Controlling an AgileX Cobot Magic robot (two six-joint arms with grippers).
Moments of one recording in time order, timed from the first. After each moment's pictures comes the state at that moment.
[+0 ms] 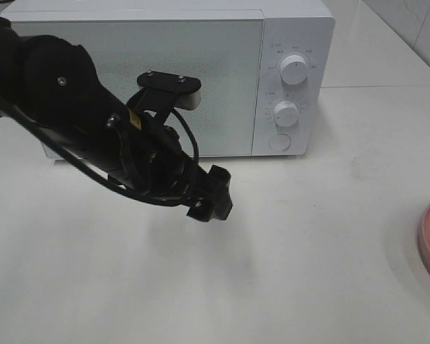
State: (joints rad) left arm -0.76 1.75 -1.03 -0.30 0.43 0.13; right arm 0.23 0.00 -0.50 -0.14 1.00 0.10
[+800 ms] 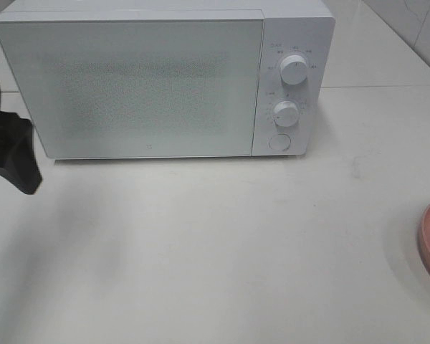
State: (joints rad) left arm -0.27 1.45 -1.03 -0.16 1.08 0.02; right arm 0.23 0.00 -0.50 -0.14 1.00 0.10
